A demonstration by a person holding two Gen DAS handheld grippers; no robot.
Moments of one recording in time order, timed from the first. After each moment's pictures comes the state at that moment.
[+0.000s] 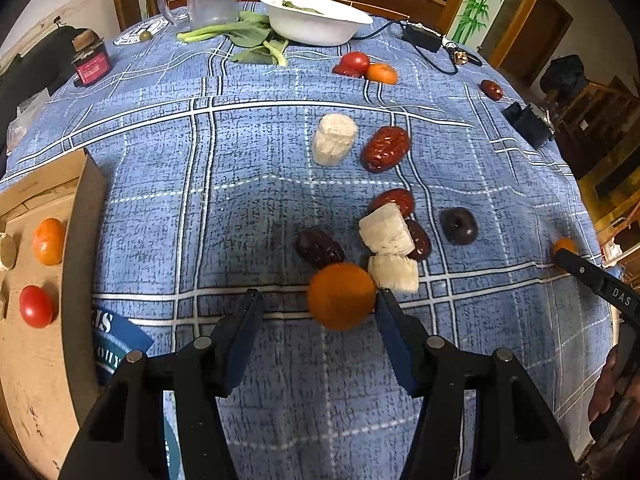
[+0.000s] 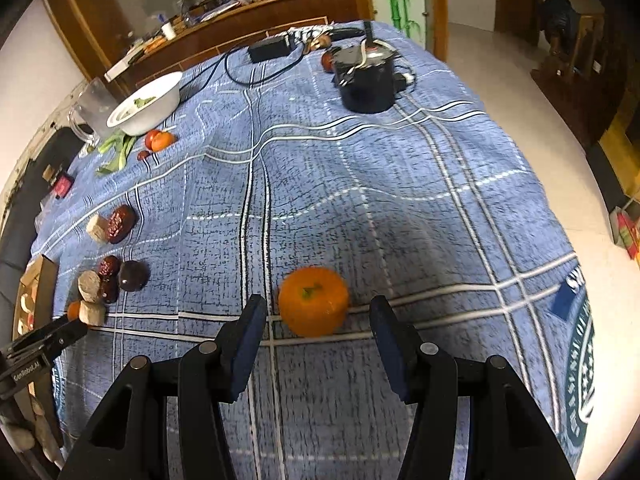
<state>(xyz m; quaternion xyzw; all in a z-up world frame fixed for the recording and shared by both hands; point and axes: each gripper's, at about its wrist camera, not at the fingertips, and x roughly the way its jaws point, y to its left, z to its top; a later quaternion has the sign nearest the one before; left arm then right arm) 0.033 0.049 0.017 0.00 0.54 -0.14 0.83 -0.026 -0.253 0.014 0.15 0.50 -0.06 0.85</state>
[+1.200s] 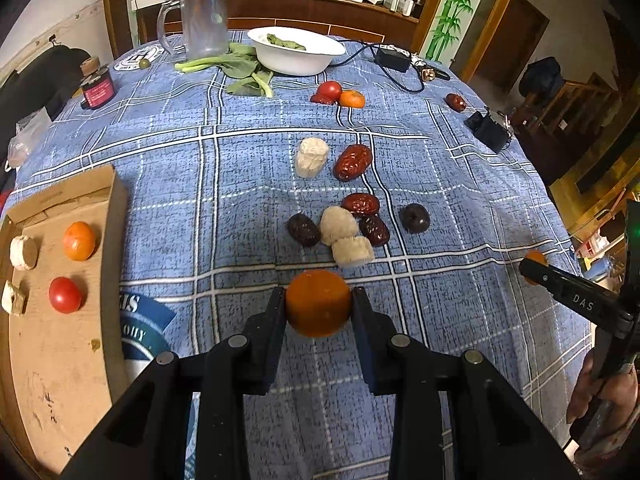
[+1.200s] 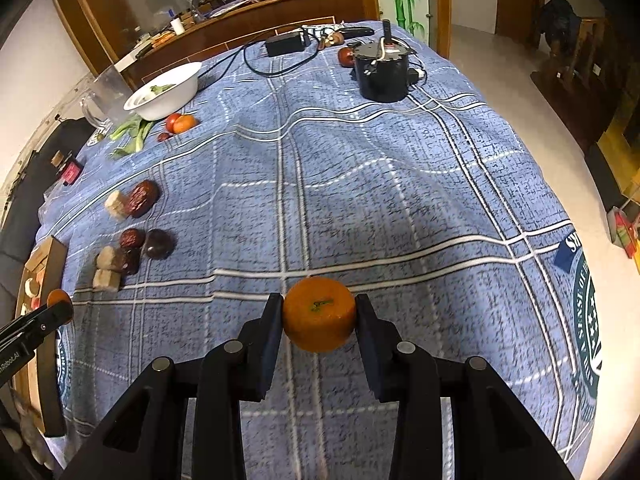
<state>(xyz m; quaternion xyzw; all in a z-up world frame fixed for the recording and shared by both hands) -0.006 0.060 0.057 0.00 0.51 -0.17 0.84 -0.057 -0.218 0.027 0.15 0.50 -0.06 0.85</state>
